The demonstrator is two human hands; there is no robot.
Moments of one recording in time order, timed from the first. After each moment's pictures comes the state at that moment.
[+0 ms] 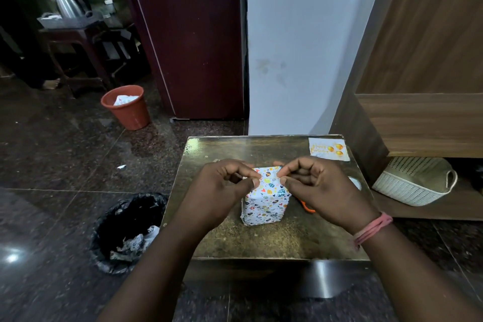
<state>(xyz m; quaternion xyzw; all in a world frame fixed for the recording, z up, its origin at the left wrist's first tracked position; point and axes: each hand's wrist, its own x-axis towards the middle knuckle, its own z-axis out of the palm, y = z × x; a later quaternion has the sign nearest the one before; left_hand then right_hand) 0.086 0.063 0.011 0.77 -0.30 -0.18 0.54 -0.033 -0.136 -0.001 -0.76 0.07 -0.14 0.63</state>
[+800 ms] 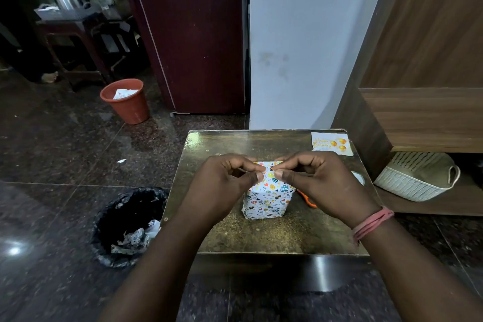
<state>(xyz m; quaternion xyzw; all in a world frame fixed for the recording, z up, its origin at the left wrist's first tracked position) 0.081 0.061 0.020 0.77 -0.29 -0.17 0.55 -0.028 -0.127 0.010 -0.80 0.09 -0.16 0.58</state>
